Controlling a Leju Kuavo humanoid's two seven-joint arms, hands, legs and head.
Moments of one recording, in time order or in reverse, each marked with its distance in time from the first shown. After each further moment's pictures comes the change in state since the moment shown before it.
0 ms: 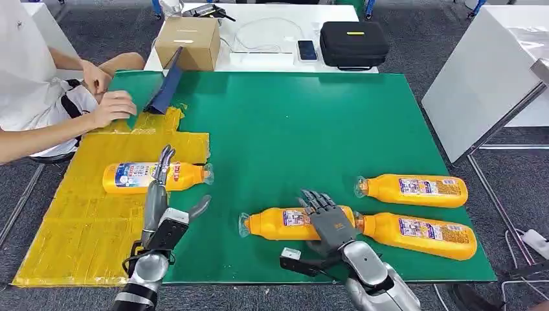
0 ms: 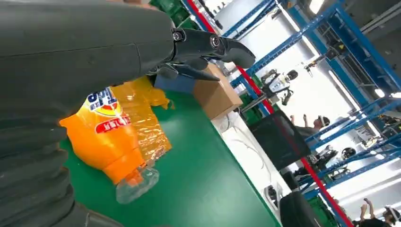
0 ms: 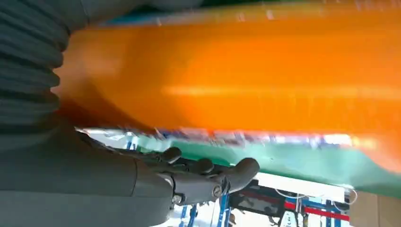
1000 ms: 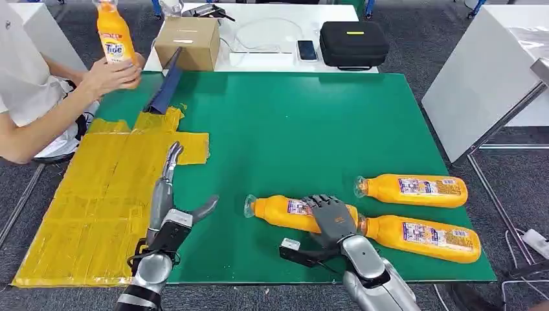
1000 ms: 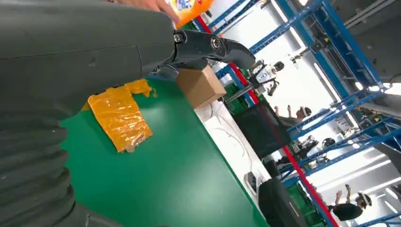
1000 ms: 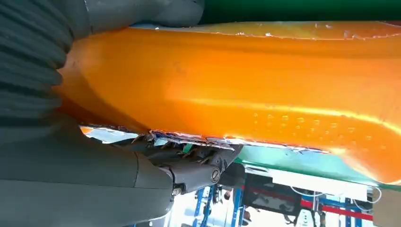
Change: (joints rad) left arm 0.013 -0.009 -0.048 -0.063 0.013 -0.048 0.019; right arm -0.034 0.045 -0.041 0.063 -0.003 -0.032 0.003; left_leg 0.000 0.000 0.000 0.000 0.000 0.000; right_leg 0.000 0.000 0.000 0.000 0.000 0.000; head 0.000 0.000
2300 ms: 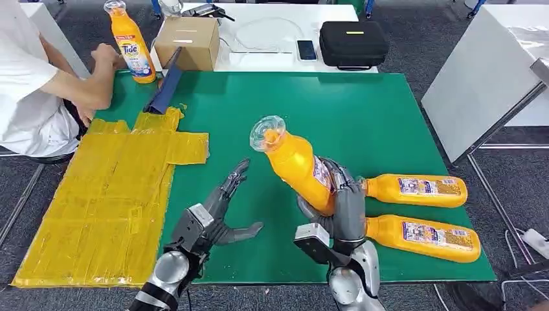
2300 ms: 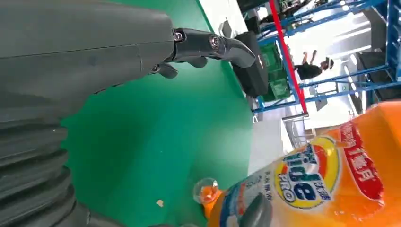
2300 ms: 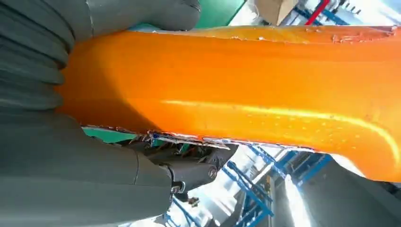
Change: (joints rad) left arm -0.034 -0.008 -0.196 0.020 0.314 -0.491 0.134; right arm 0.169 0.222 -0.185 -0.361 -0.581 -0.275 -0.400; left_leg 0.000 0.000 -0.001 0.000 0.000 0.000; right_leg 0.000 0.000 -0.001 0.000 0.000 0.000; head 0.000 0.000
